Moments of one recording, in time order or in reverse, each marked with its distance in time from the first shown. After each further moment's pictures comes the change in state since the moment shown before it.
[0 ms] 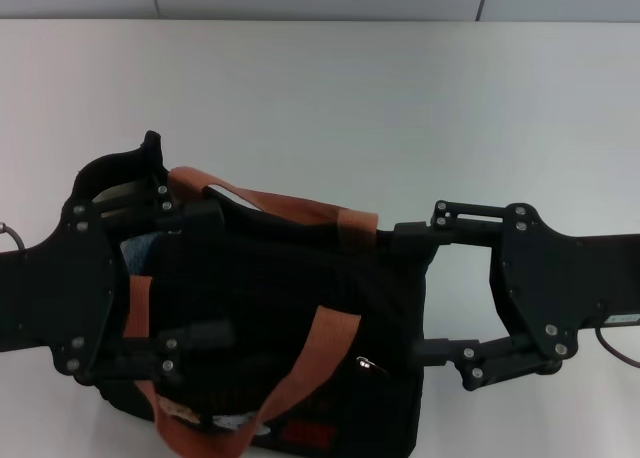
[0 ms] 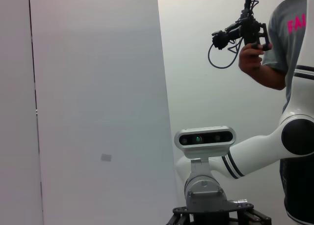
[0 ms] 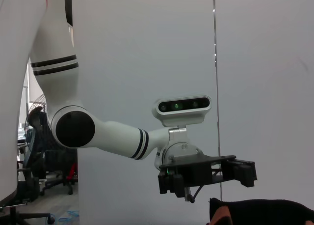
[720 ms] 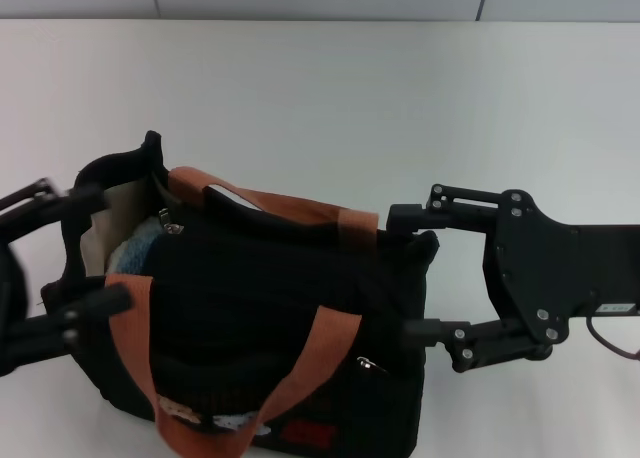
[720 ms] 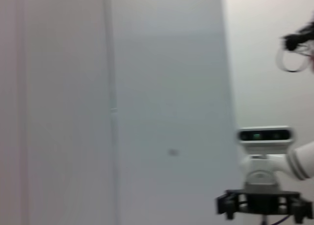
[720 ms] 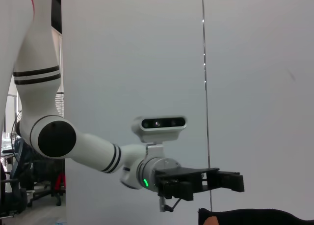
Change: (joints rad) left arm 0.084 0.030 -0.151 -0.091 -0.006 0.003 0.027; right arm -0.009 -0.001 -0.037 0.010 0.062 0.038 -0.002
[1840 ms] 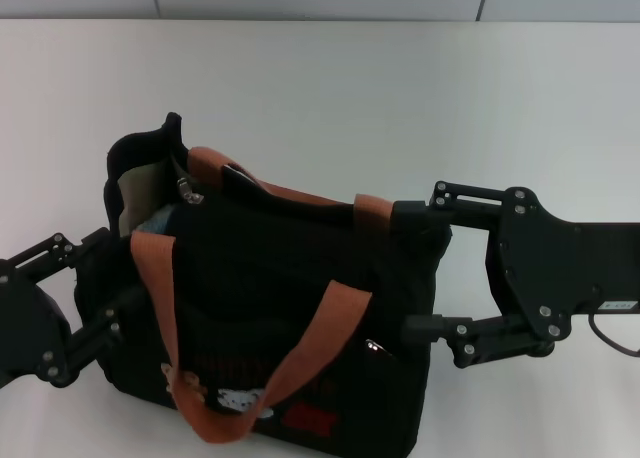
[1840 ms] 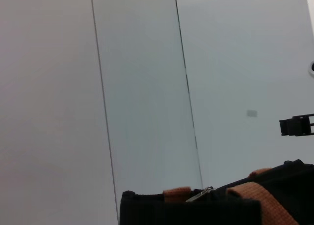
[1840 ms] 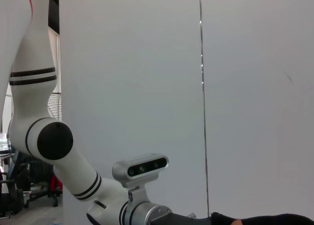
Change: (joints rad) left arm -0.003 -0.050 -0.182 -0.366 0.153 -0.138 0.487; right arm -0.005 -0.002 0.000 -0.005 0.008 0.003 0.000
